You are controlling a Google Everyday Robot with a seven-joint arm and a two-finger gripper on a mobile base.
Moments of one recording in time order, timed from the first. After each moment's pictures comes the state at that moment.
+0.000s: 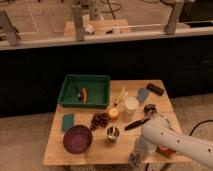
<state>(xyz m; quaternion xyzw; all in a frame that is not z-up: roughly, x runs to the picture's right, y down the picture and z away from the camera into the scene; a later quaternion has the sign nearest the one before) 0.176 0.344 0.732 -0.35 -0.21 -0.31 0.86</state>
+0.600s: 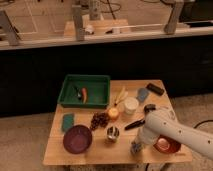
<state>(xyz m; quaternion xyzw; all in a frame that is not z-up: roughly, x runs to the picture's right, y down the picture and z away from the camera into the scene) 0.180 0.295 0.773 -0.32 -0.20 -0.27 0.89</state>
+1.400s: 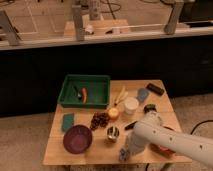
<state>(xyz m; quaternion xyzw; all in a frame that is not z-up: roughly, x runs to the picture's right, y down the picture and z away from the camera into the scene) 0.117 0.330 0.724 -0.30 -0.24 -0.32 0.87</state>
